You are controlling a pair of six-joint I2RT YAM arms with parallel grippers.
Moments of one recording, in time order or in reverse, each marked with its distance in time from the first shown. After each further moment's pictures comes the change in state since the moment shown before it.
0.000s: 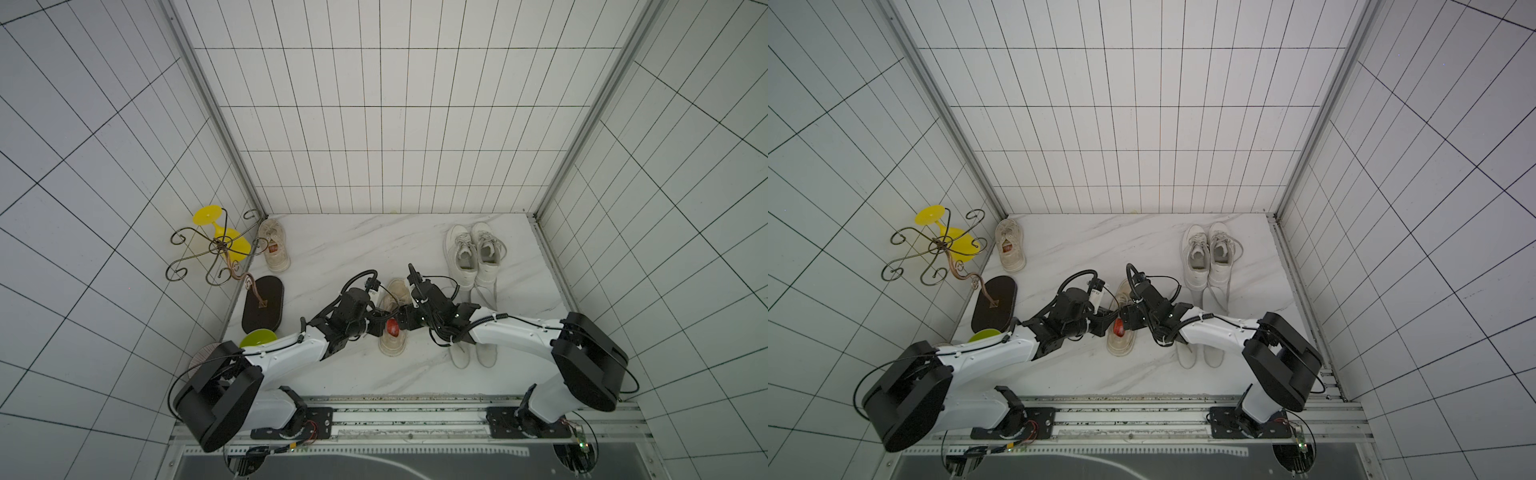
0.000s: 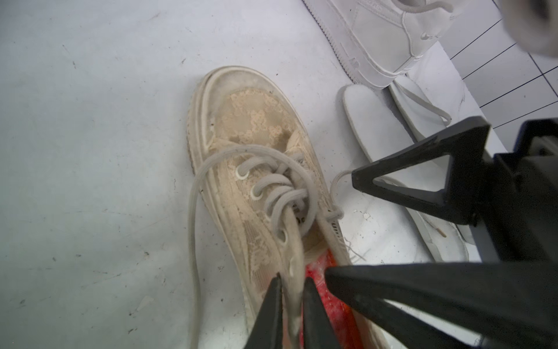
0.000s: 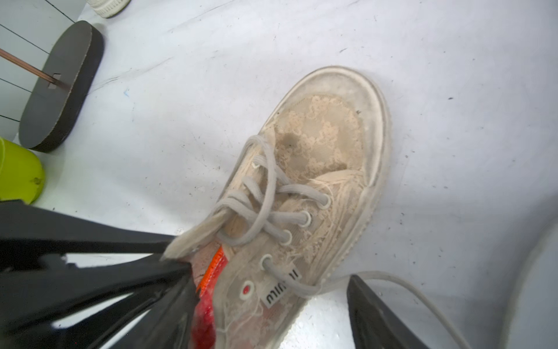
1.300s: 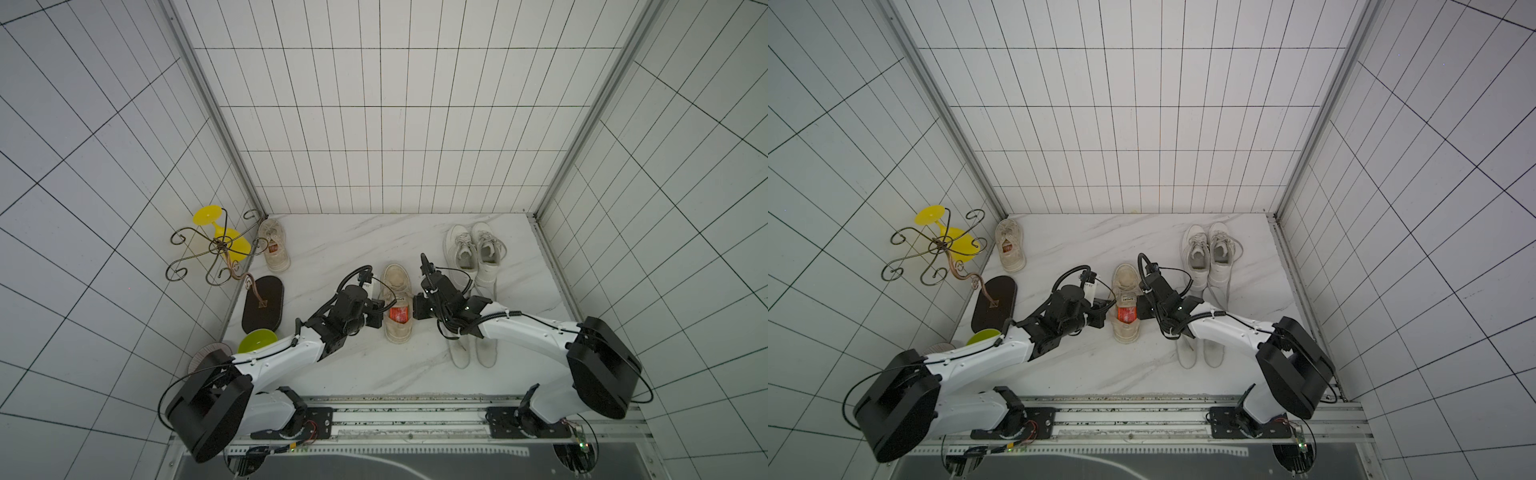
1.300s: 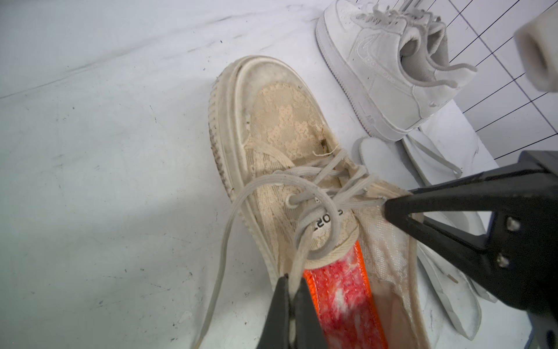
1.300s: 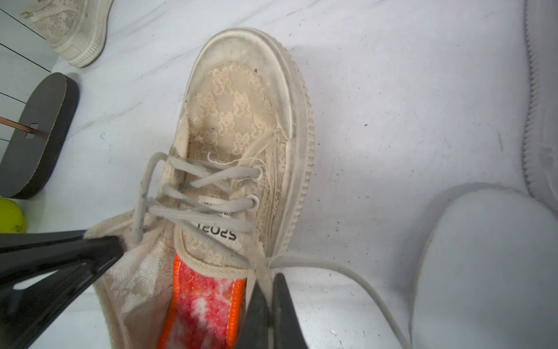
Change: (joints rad) left arm 0.014 -0.062 0.015 0.004 -0.154 -0.050; right arm -0.088 -0.082 0.012 -0.070 0.052 0.015
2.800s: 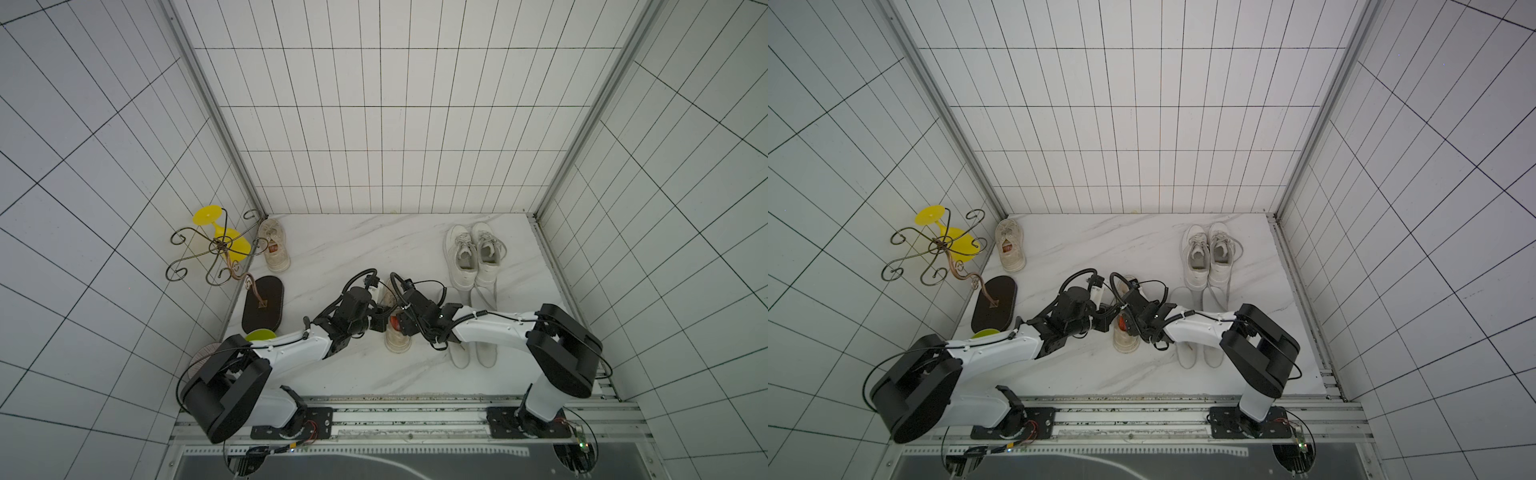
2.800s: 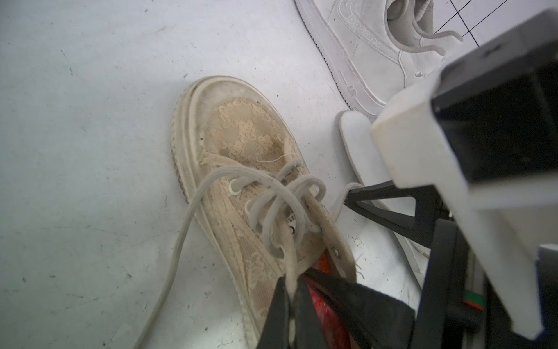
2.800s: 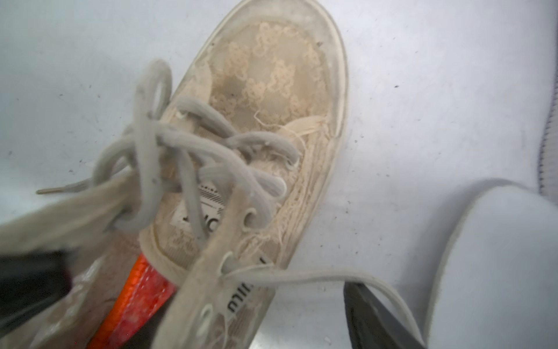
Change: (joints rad) left arm -0.013 0.110 -0.018 0.097 0.137 -0.044; right arm 0.132 0.208 0.062 -0.062 0.207 -0.153
